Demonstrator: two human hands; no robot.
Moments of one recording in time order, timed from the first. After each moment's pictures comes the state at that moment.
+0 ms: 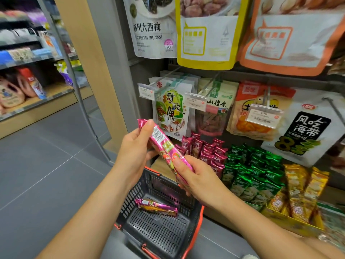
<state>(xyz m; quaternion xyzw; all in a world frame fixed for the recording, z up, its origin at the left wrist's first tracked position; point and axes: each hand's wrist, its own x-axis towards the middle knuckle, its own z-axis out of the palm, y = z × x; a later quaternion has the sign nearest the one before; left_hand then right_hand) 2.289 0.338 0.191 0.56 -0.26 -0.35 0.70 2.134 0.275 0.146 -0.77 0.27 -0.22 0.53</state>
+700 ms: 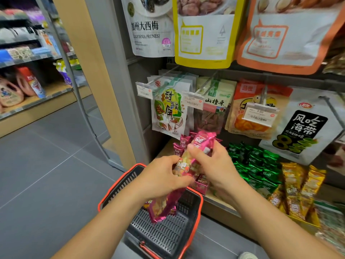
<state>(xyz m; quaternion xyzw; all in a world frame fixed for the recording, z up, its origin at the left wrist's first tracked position) 2.255 0.347 0.169 0.74 -0.54 -0.28 0.28 2.125 0.252 0.159 -0.61 0.35 -0.36 0.61</state>
